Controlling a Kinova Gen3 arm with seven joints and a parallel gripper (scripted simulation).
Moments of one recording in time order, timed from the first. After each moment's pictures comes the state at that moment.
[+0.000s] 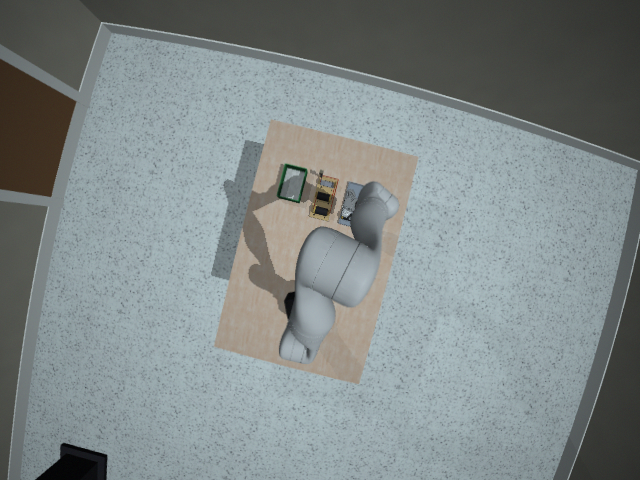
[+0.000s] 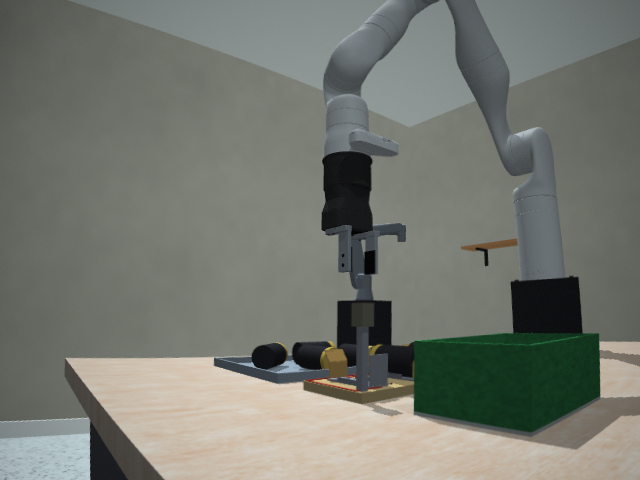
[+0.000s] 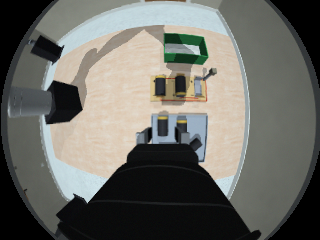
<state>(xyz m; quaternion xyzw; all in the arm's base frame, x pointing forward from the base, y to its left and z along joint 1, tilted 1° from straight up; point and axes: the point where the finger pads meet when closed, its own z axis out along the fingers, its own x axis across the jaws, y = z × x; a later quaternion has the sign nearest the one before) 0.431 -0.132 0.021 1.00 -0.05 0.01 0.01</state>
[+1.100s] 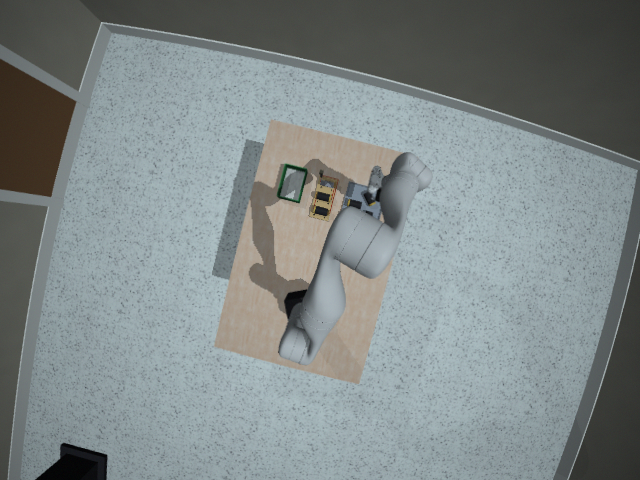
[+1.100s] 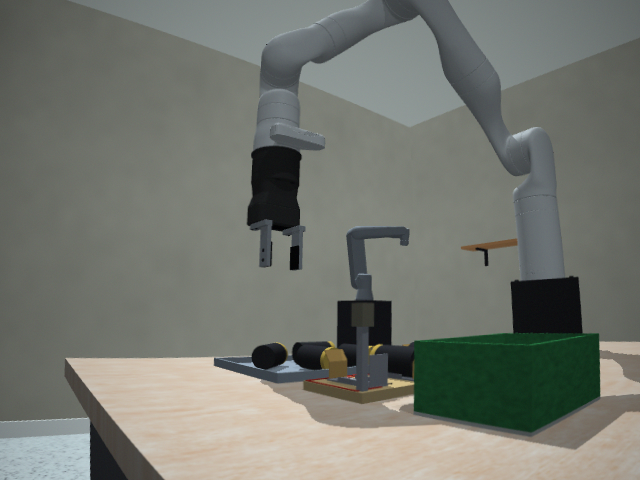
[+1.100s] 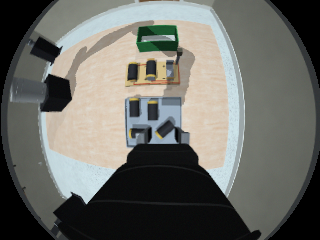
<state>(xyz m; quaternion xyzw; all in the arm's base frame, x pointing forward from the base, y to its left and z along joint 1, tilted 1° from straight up) 0.519 -0.203 0.028 1.00 -0.05 0.01 0.01</state>
